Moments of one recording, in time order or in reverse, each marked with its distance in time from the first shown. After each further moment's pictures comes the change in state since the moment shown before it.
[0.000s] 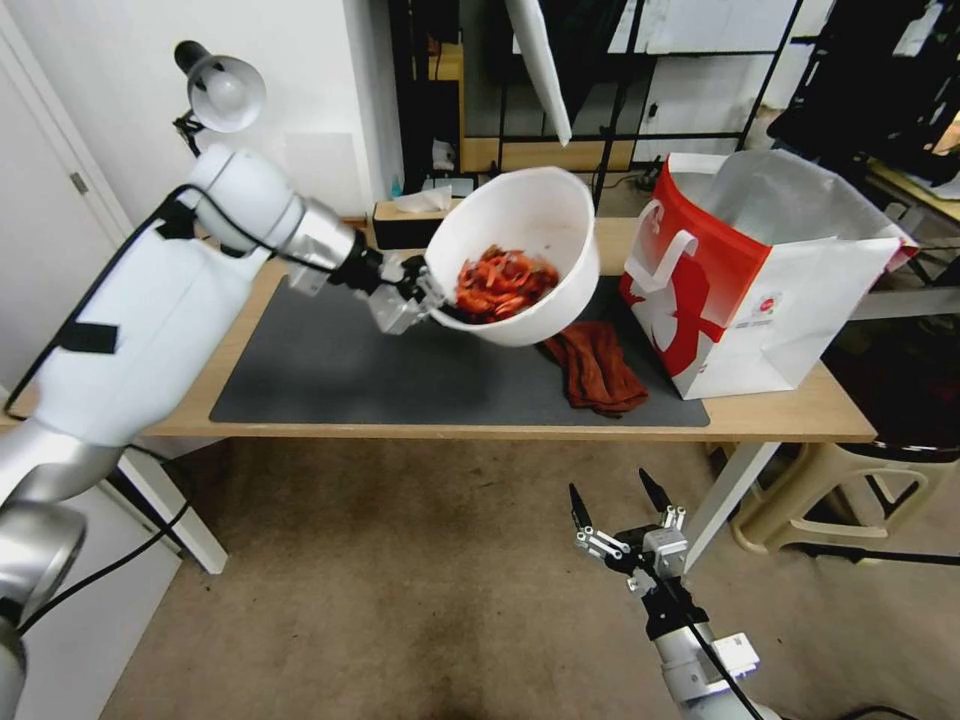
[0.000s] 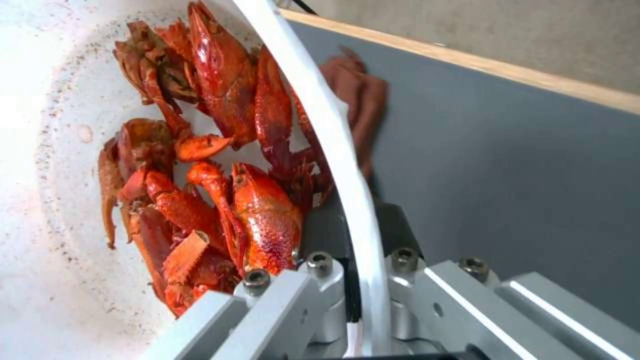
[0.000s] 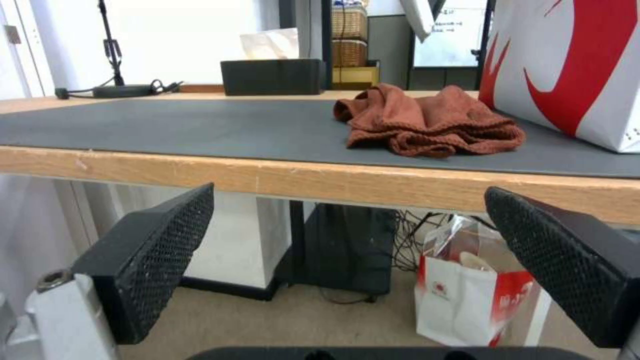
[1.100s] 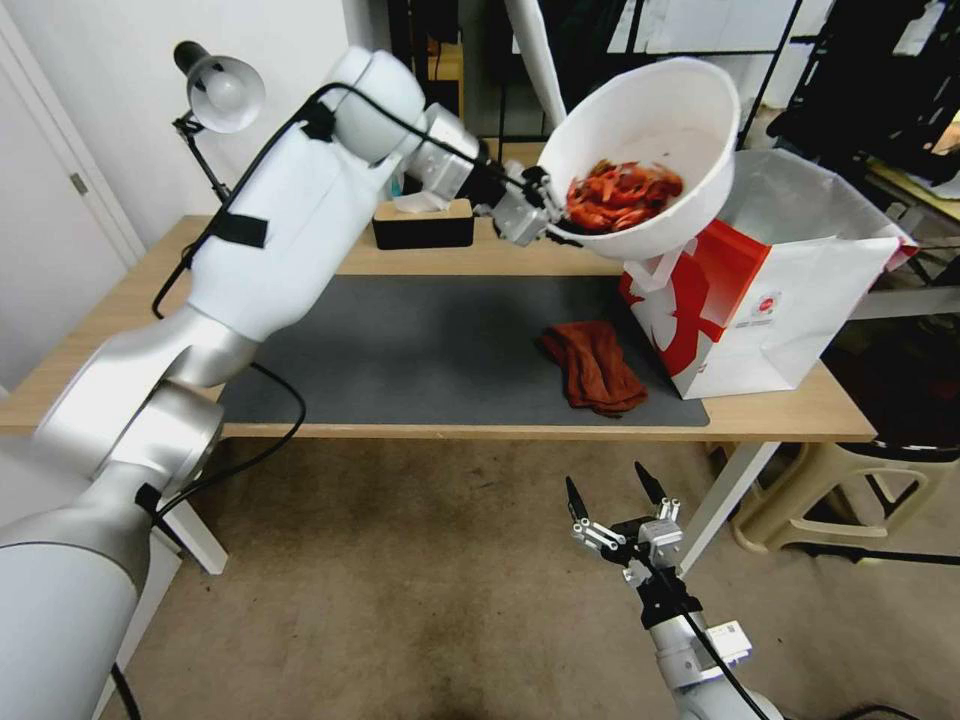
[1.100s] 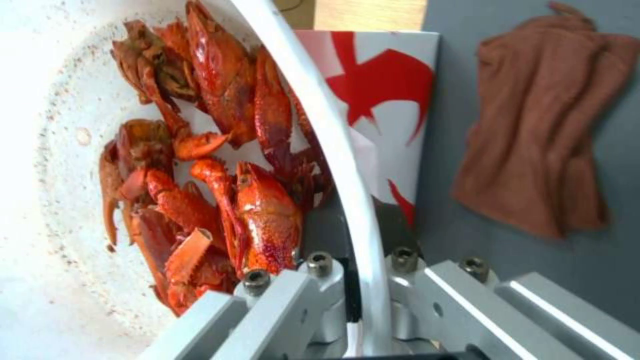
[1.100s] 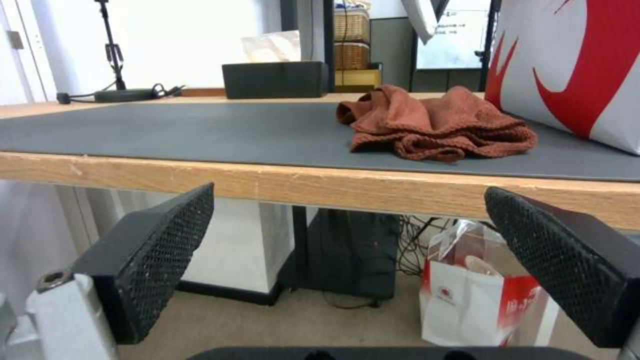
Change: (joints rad) left arm -0.354 -0.475 0.140 0.405 0.175 0.046 -0.121; right arm 0.045 0.006 -0.013 -0.026 0.014 -0.001 -0.009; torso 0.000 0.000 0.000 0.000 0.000
